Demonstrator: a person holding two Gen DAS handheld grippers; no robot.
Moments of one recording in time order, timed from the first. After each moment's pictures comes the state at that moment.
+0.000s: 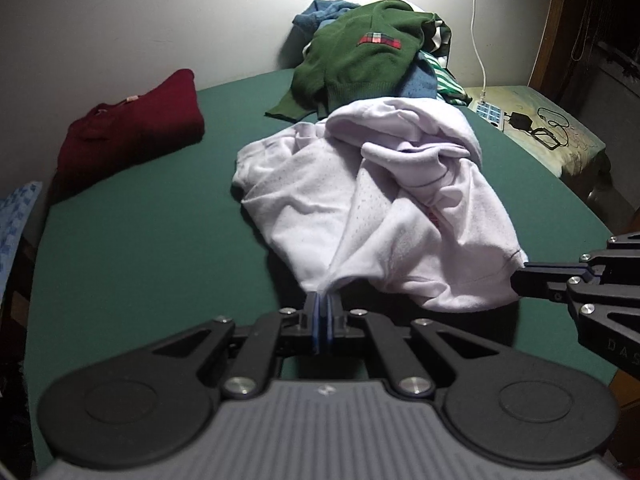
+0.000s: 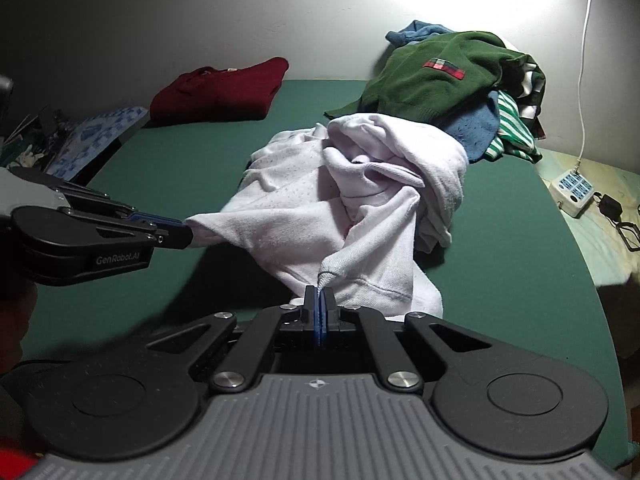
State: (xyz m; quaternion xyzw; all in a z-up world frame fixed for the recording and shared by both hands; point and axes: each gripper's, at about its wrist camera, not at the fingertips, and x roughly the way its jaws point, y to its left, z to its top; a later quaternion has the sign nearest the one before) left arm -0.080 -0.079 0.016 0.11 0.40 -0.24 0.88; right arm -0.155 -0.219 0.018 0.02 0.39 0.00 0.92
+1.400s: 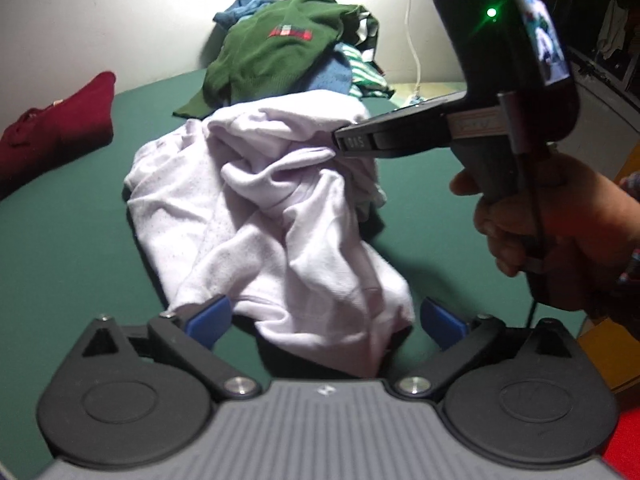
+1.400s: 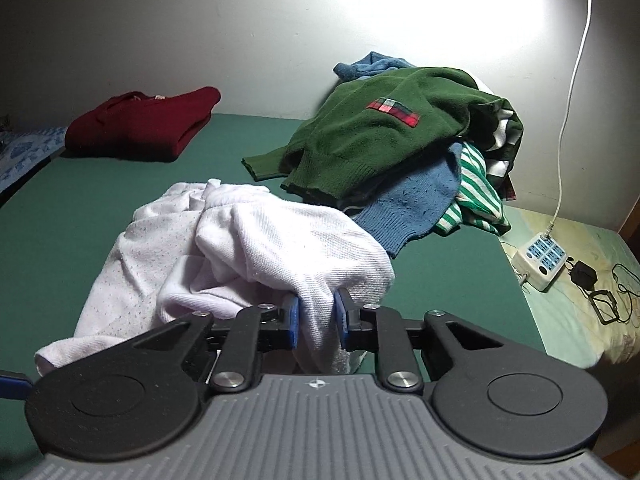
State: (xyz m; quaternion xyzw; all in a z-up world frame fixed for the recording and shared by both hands) left arm -0.123 -0.160 0.003 0.08 0.40 -0.33 0.85; right arm -0.059 -0.305 -0.001 -0.03 0.33 -0.06 0.94
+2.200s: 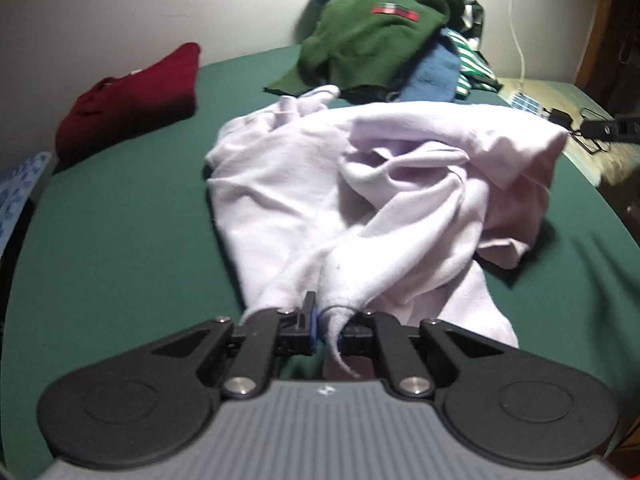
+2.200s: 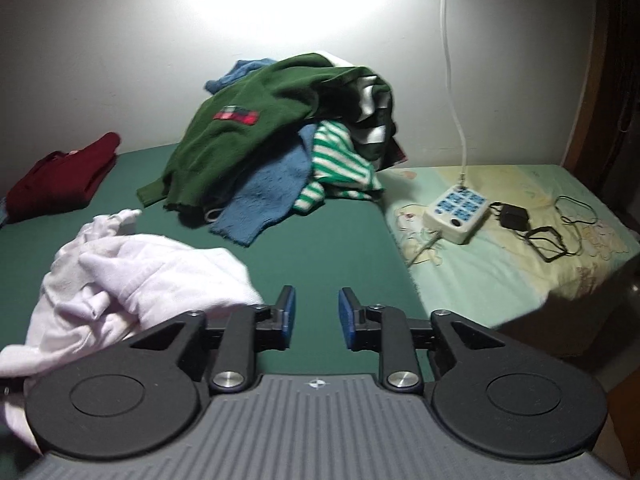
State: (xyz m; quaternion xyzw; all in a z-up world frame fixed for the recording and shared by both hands) left arm -0.076 -0.153 -0.019 0.10 0.43 -0.16 0.88; right arm -0.107 -0.413 0.013 0.05 0.33 -0.11 0.94
